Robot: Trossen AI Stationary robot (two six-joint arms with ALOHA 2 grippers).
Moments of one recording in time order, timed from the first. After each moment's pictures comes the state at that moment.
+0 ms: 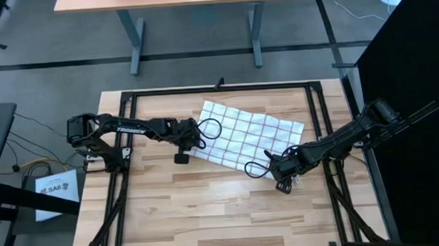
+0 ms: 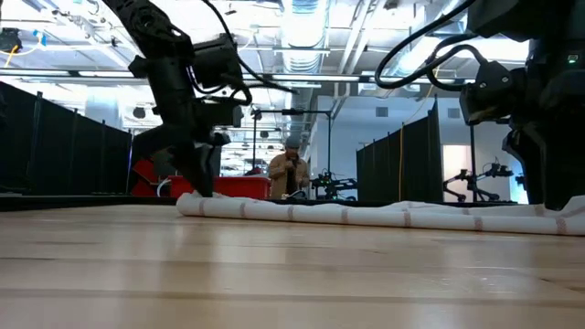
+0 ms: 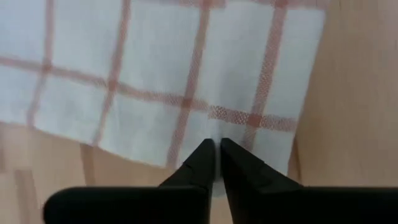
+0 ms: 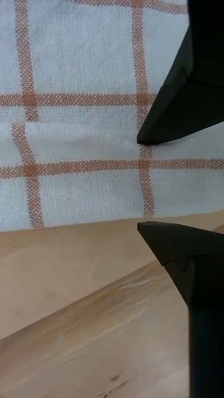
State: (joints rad) left arm 0.23 1.57 0.83 -0.46 -0.04 0.41; right arm 0.37 1.39 0.70 -0.66 0.05 0.79
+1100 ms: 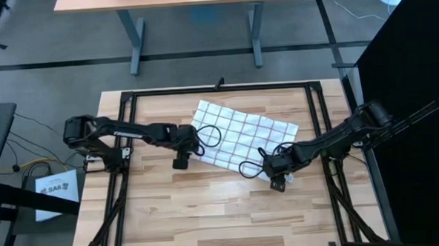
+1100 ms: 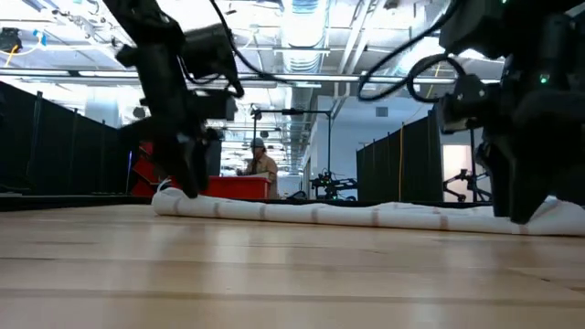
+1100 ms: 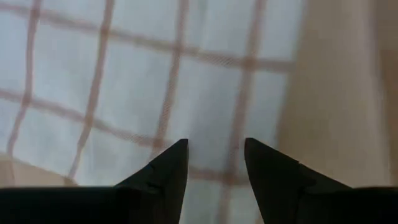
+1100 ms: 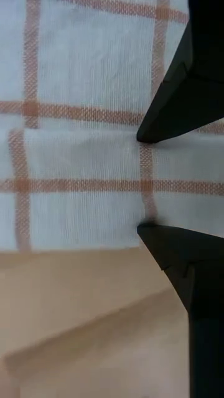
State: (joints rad) left arm 0.15 1.55 0.82 -0.46 -0.08 0.31; right arm 0.29 1.49 0.70 -0.55 0.05 0.61
